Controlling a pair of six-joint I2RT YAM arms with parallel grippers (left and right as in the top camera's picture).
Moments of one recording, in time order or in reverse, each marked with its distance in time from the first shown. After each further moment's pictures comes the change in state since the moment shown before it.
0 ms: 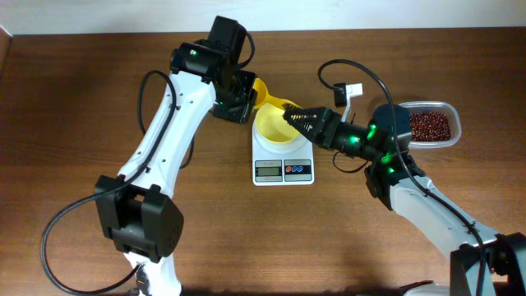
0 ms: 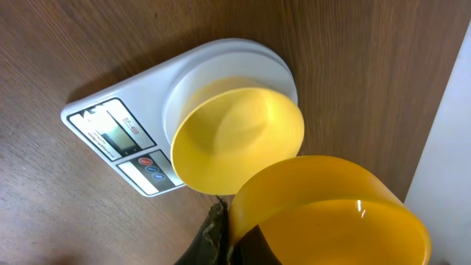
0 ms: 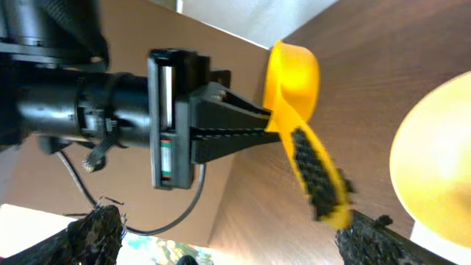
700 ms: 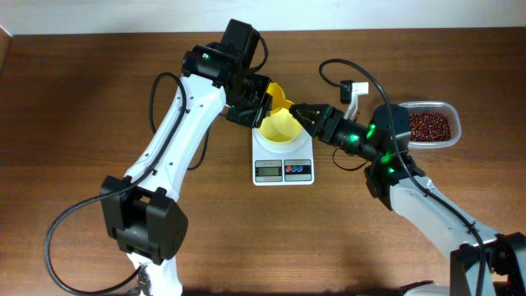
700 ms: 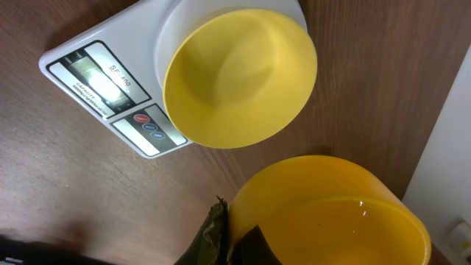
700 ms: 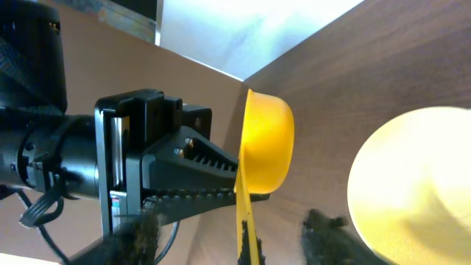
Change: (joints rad) left arm -0.053 0.000 0.000 0.007 0.097 0.000; right arm 0.000 0.000 0.000 -0.005 0.140 -0.045
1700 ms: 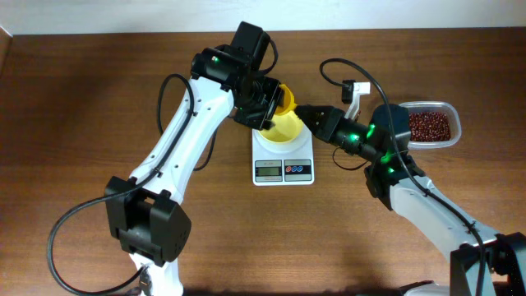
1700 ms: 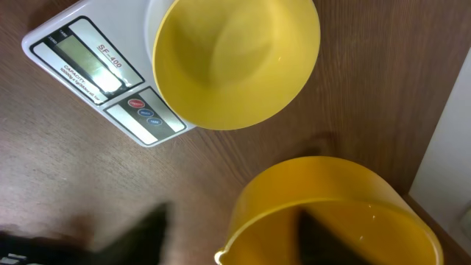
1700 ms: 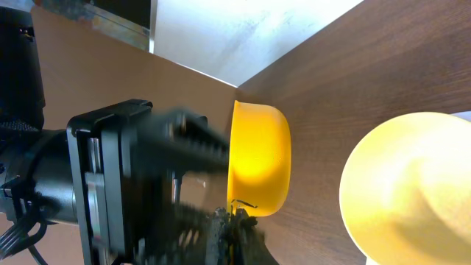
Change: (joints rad) left arm -0.039 0.000 0.000 0.014 0.007 0.000; right arm 0.000 0.000 0.000 -0.007 0.028 0.001
